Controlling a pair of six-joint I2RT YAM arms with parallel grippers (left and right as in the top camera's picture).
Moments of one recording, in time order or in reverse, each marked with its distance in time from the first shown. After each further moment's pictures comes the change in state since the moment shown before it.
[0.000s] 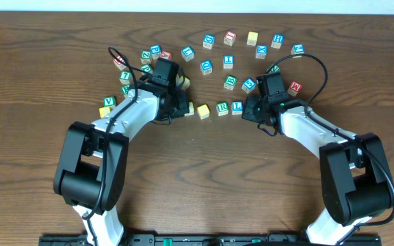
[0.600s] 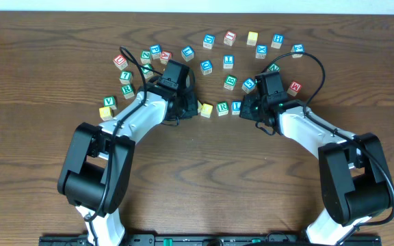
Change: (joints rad) left arm -0.060 0.000 0.000 0.040 0.000 0.000; right arm 0.009 0.001 0.000 0.045 -0.040 -0.027
